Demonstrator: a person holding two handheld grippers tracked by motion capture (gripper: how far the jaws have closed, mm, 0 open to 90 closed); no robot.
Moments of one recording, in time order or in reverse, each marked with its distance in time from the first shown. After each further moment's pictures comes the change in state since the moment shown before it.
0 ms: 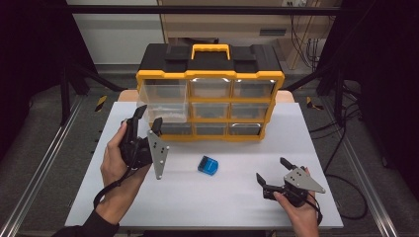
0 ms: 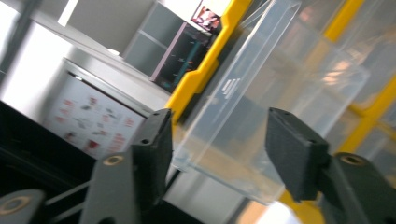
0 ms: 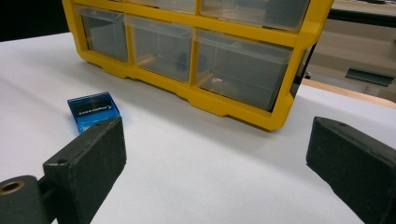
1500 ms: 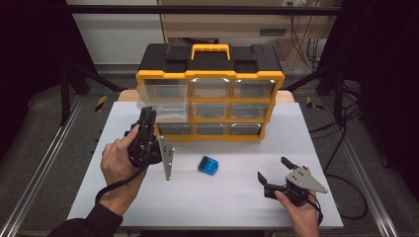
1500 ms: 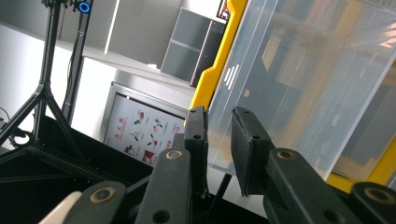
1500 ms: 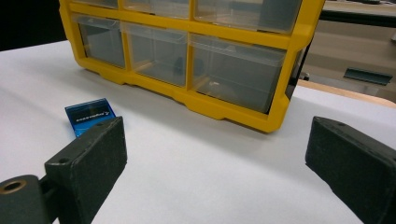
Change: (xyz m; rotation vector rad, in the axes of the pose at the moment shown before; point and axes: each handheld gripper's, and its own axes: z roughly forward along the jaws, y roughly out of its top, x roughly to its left) left arm -0.018 -0.005 0.011 0.025 0.188 0.291; right arm -0.003 0.000 -0.001 -0.019 -0.006 0.027
